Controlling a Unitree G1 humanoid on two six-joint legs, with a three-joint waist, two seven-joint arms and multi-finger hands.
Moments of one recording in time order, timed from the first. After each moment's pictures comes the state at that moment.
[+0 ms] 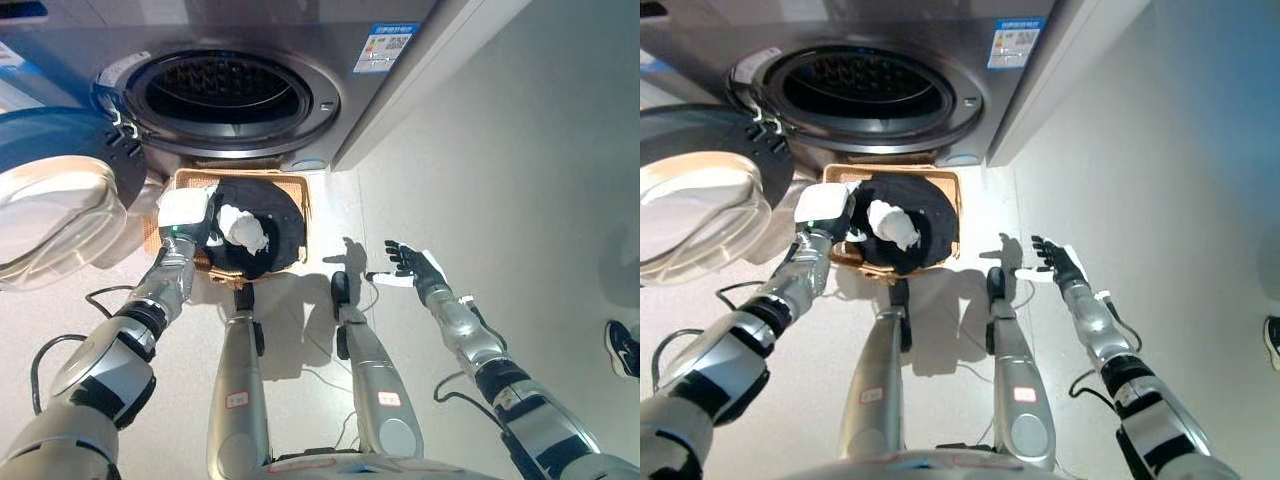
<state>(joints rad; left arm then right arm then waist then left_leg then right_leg) -0.76 0.60 -0.75 1.05 0.55 0.01 0.56 -0.40 -0.43 0.40 0.81 0.26 -0.20 -0.09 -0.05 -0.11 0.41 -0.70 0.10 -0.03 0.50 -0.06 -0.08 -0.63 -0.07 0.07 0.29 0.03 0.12</state>
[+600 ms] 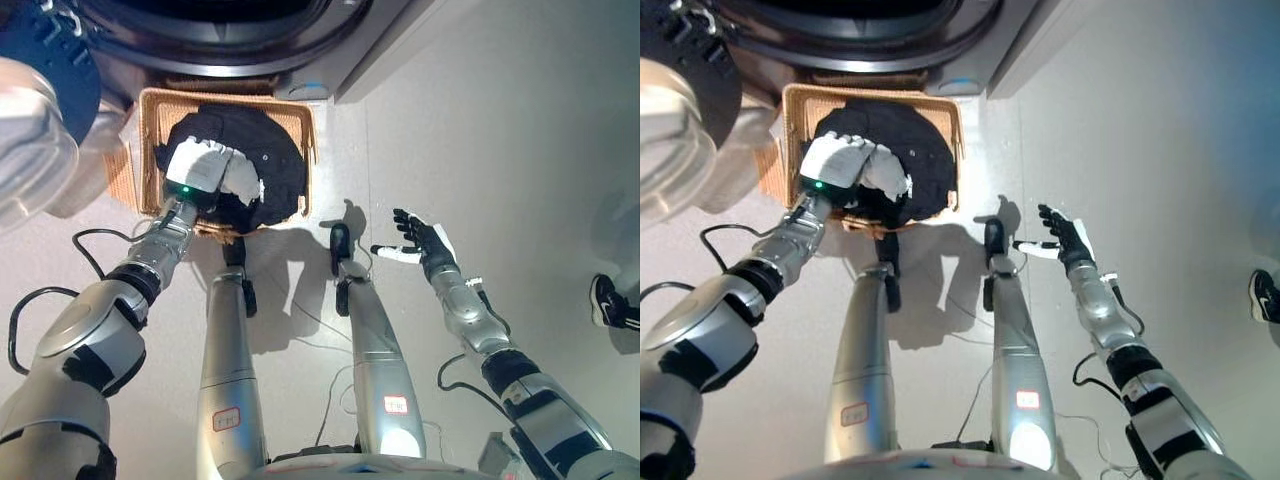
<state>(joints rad) -0.95 0.66 -0.95 1.05 0.76 0.09 0.58 -0.40 -0.49 0.40 0.67 0.30 -0.26 -0.17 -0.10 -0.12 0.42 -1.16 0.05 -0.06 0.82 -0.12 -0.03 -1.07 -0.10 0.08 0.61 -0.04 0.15</state>
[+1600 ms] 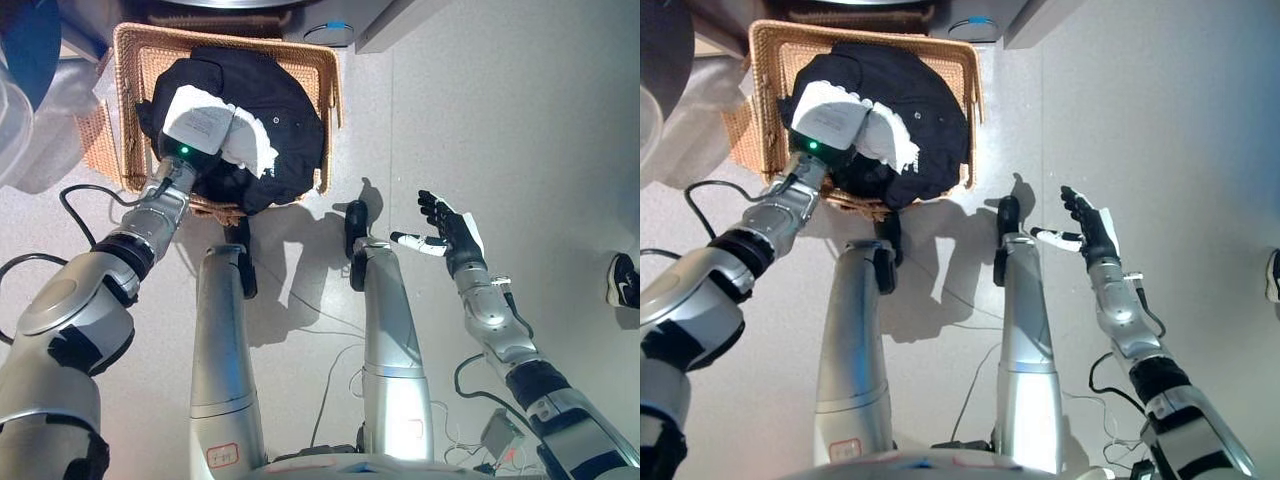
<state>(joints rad) -1.10 0.72 -1.04 0.98 0.77 0.13 0.70 -0.30 -0.58 0.35 0.53 0.32 -0.31 -0.24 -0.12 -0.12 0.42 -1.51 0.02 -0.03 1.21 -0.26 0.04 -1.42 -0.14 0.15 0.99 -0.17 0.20</state>
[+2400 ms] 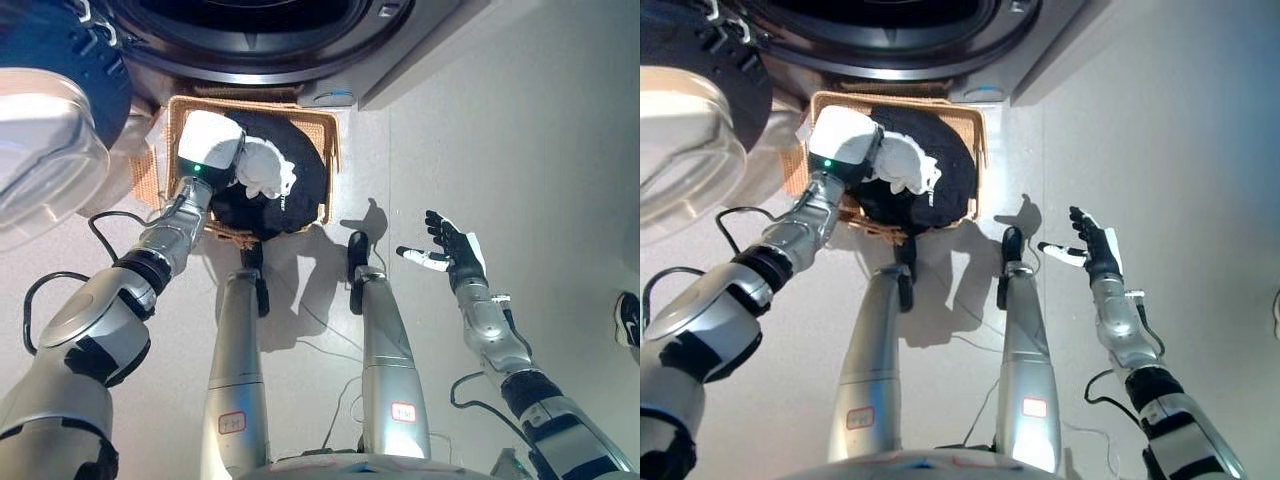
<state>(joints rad) -1.00 0.64 -0.94 0.96 0.65 0.06 0.68 -0.30 -0.51 0.33 0.67 0.31 -0.31 -0.26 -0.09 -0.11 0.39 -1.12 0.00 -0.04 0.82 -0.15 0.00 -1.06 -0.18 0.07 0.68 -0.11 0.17</state>
